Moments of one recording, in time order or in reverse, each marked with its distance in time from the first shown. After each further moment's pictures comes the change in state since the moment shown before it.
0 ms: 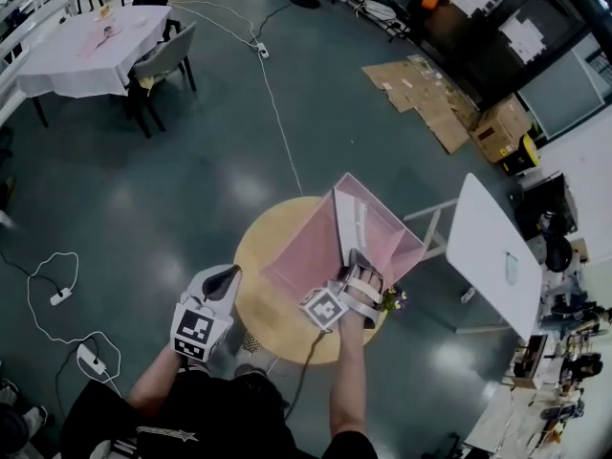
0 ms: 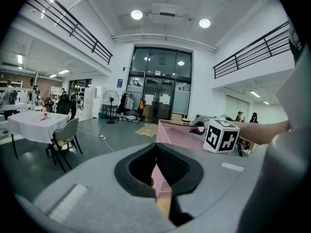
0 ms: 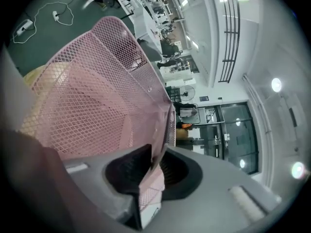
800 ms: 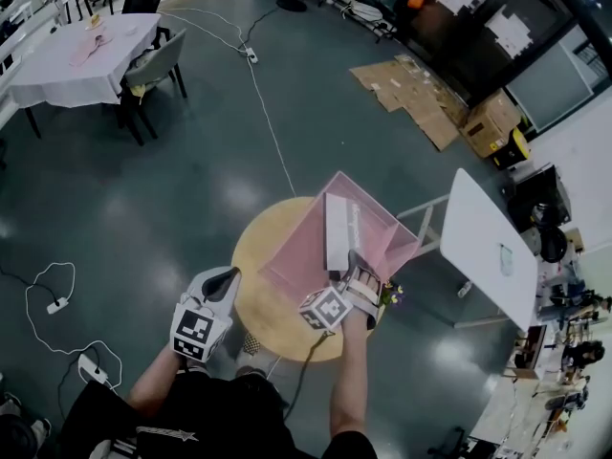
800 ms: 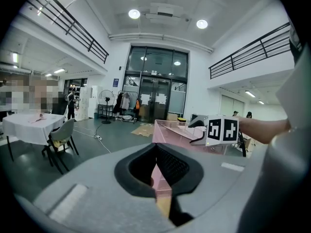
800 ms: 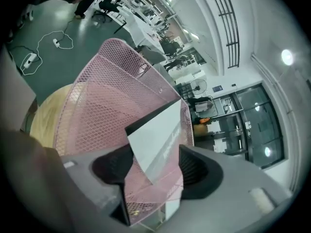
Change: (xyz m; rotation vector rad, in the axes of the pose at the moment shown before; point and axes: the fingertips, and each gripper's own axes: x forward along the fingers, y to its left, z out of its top) left arm -0.004 -0.007 0.000 0.015 0.005 -0.050; right arm -0.015 0.034 -0.007 0.126 -0.023 0.253
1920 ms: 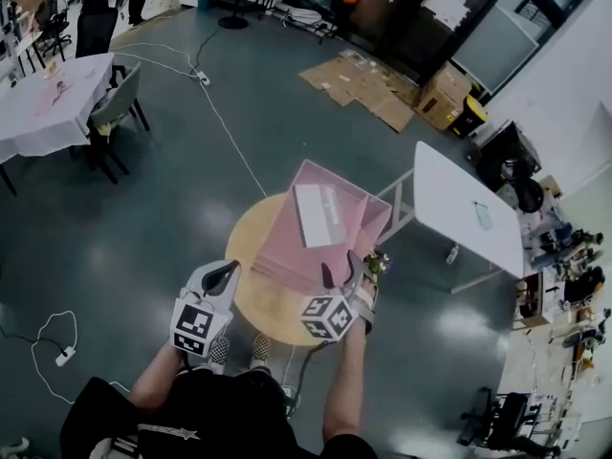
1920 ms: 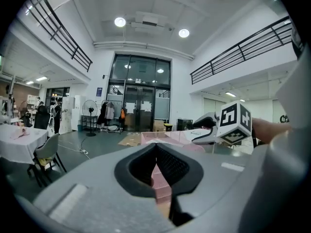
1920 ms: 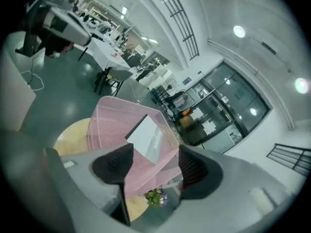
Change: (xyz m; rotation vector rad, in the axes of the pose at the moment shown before) left arm -0.025 -0.017 0.036 0.121 -0.090 -0.167; right arm -0.114 -0.019 -0.009 0.450 -0.082 -0.125
